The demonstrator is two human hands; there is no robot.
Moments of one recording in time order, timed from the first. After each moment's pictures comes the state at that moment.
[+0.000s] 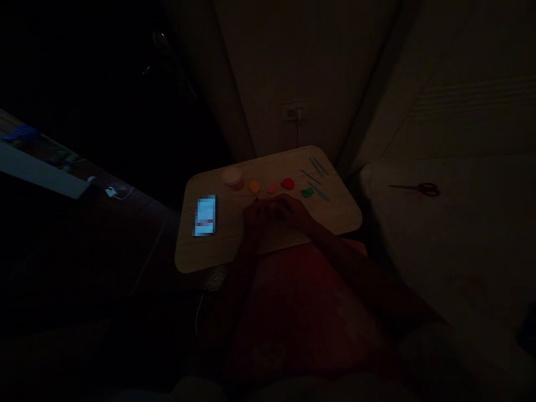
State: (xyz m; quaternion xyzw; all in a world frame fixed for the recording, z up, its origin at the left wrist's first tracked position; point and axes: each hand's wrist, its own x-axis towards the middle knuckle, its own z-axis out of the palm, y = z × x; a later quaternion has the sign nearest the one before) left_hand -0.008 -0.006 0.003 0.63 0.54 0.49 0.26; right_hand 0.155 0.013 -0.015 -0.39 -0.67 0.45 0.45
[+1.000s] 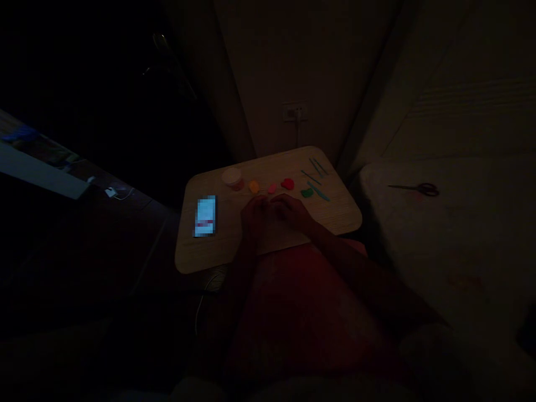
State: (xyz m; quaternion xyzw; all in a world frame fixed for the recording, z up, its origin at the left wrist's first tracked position) left_hand -0.009 -0.002 -0.003 0.57 0.54 0.55 0.28; right_hand 0.155 0.012 -0.012 -0.39 -0.66 0.46 0.45
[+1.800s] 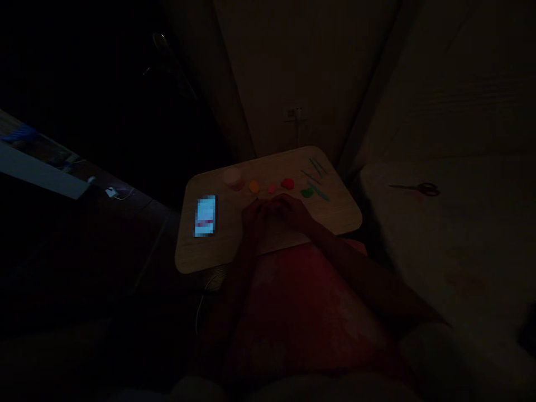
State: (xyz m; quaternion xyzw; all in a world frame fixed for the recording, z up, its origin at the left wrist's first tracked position) left_hand -0.008 -0.004 0.001 0.59 0.56 0.50 0.28; right_hand 0.155 0.012 -0.010 -0.40 -0.66 0.45 0.44
